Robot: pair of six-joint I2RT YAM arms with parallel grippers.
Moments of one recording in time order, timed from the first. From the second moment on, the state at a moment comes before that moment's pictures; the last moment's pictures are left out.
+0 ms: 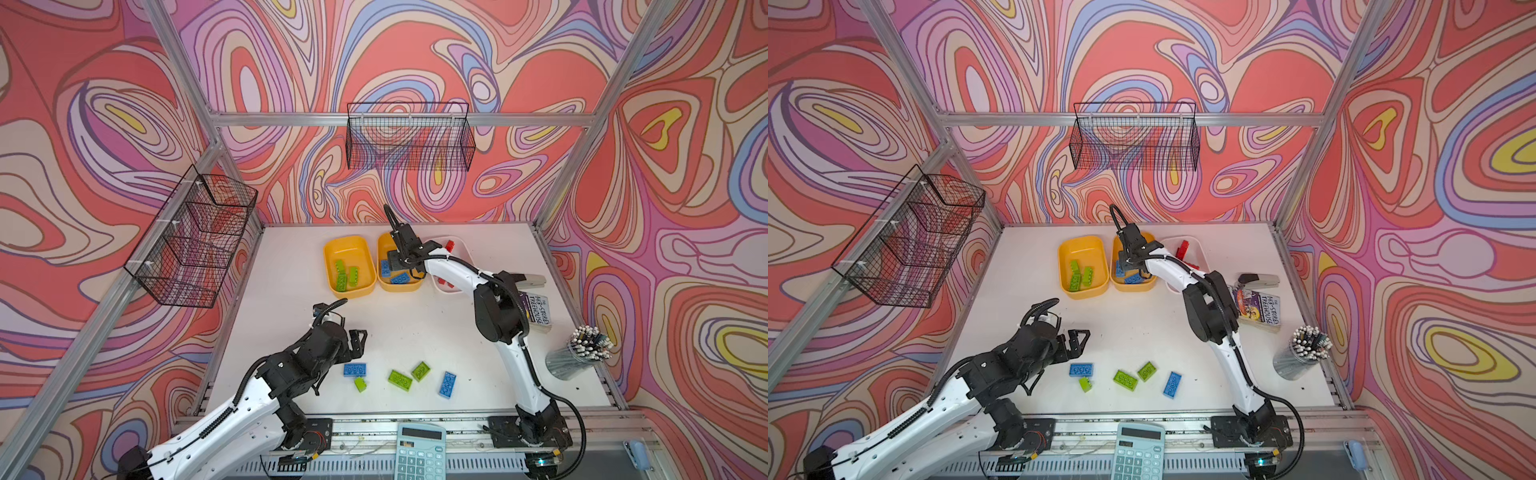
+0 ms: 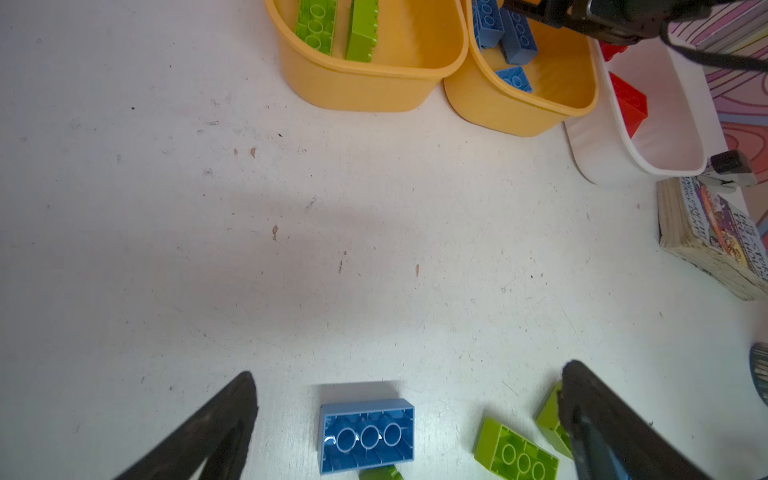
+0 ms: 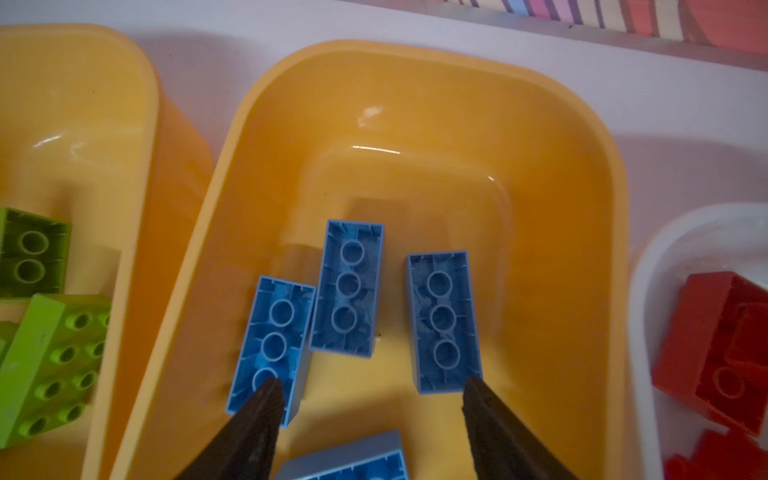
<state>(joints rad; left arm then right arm) -0.76 0.73 0.56 -0.65 -0.32 -0.84 0.59 2.30 1.96 -0.55 0.19 0.30</state>
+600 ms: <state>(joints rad) -0.73 1.03 0.54 -0.35 -0.17 -0.81 1.04 1.31 0.86 -0.71 0.34 0.85</state>
